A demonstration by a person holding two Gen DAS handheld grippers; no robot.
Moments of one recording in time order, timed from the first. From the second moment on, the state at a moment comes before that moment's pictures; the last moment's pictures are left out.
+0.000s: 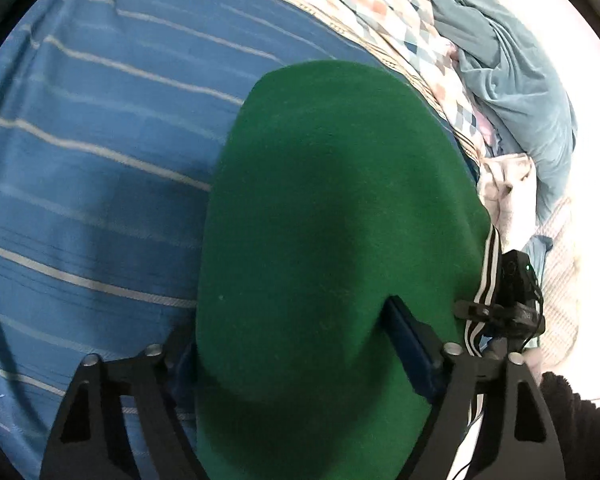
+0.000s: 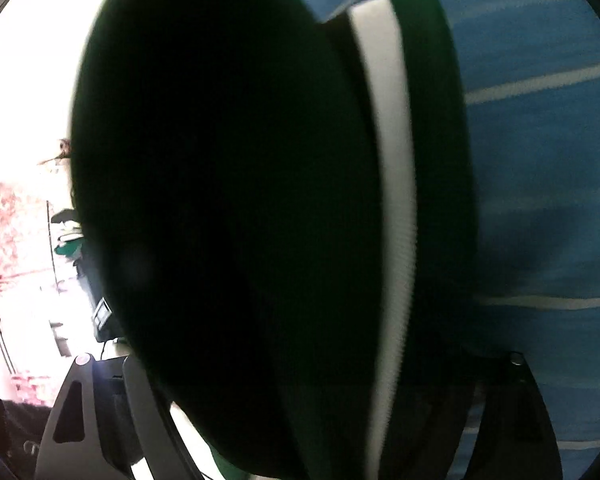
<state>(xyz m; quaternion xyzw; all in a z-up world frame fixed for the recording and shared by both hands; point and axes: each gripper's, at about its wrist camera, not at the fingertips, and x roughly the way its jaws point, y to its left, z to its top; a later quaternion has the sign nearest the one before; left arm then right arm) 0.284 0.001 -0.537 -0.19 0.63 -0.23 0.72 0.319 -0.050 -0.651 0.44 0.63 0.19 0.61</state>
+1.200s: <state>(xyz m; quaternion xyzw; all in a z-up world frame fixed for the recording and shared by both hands) 0.644 0.019 -0.522 -0.13 0.59 -0.20 0.77 0.764 0.153 -0.638 0.36 0.64 0.16 0.66</state>
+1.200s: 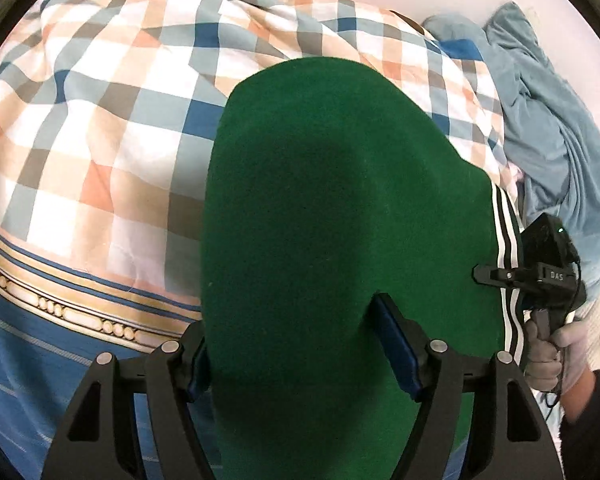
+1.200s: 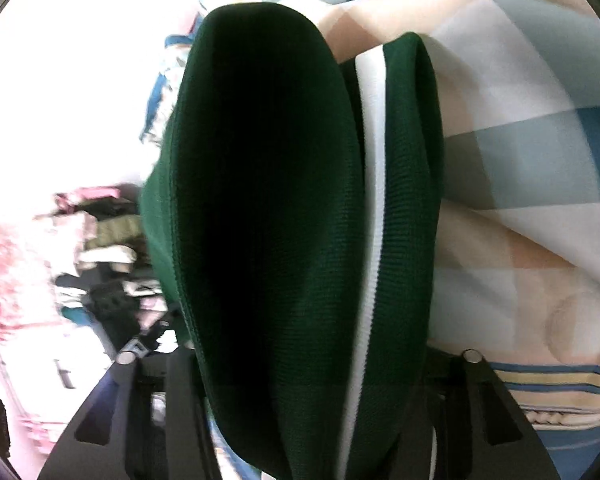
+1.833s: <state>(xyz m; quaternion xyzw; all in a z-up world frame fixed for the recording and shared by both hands) 0.479 -0.024 -0.390 0.05 0.52 0.02 0.85 0.555 0.173 -0.461 0.04 0.61 -0.12 0.78</state>
